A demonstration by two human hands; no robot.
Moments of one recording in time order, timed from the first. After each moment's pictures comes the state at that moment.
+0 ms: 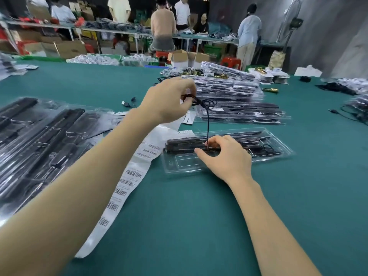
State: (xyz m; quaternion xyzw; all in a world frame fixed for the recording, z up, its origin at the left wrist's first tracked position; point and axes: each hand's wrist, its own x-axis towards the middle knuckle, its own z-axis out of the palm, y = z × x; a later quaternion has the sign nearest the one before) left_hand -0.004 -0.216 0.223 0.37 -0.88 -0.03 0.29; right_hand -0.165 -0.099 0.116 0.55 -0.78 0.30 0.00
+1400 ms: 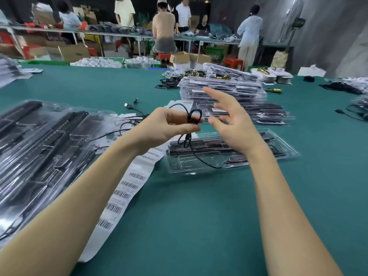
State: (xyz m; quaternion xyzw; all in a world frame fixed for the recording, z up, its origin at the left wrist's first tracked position) left_hand 0.028 -0.182 0.186 0.26 -0.77 -0.49 0.30; right_hand -0.172 -0.117 0.187 0.67 -0.55 0.48 -0.15
